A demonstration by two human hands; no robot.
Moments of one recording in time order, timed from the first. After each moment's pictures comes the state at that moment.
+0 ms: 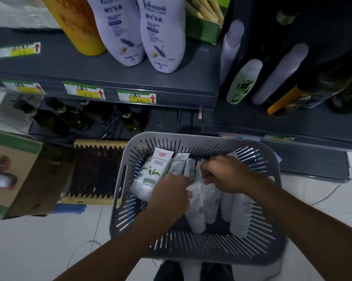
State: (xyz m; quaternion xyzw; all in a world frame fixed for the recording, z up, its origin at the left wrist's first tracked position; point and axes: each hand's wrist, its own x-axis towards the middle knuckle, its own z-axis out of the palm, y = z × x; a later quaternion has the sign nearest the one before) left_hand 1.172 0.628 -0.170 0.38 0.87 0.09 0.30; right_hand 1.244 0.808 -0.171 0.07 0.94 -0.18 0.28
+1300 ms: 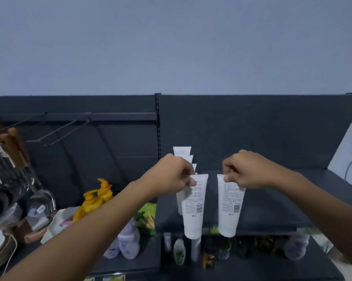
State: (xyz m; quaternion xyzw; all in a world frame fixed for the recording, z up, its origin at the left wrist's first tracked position) left_hand 1.136 0.826 0.410 0.64 0.74 0.21 0.04; right_hand 1.336 0.978 0.441 0.24 0.97 -0.02 -0.02
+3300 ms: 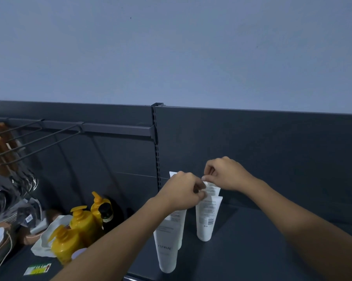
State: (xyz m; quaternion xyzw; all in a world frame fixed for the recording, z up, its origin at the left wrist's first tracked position) left_hand 1.097 1.004 0.366 0.52 0.82 0.23 0.03; right_hand 1.185 1.168 0.396 0.17 0.98 -0.11 -0.08
